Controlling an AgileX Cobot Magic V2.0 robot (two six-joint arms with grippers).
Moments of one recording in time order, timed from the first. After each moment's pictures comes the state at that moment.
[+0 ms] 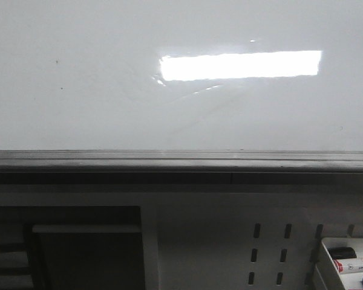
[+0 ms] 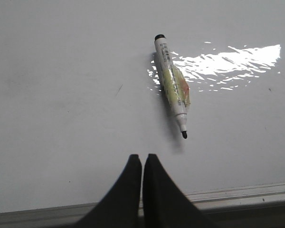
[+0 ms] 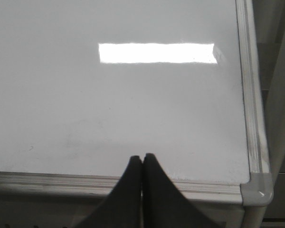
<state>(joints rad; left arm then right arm) -0.06 0.00 0.00 0.00 0.04 0.07 -0.05 -0.01 0.01 -0.08 0.09 0.02</state>
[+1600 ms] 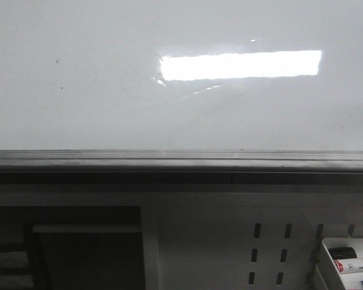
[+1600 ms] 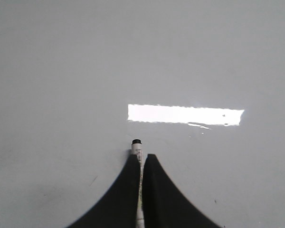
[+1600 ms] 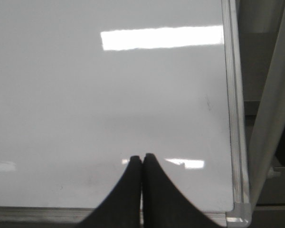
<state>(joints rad) -0.06 0.08 -0.41 -0.23 0.26 0.07 -0.05 0.16 -0.48 0.00 0.52 -0.02</state>
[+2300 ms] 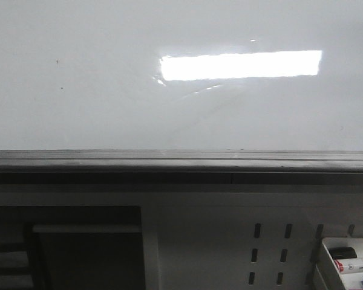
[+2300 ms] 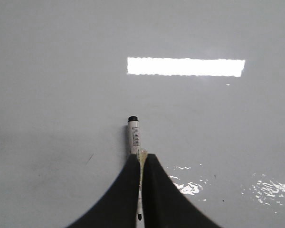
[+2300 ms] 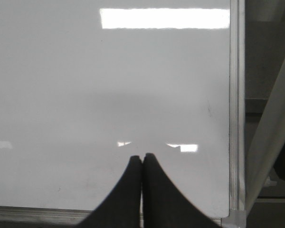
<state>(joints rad) -0.06 0.30 -0.57 -0.21 0.41 0.07 -0.05 0.30 -0.59 0.01 0.57 -0.05</state>
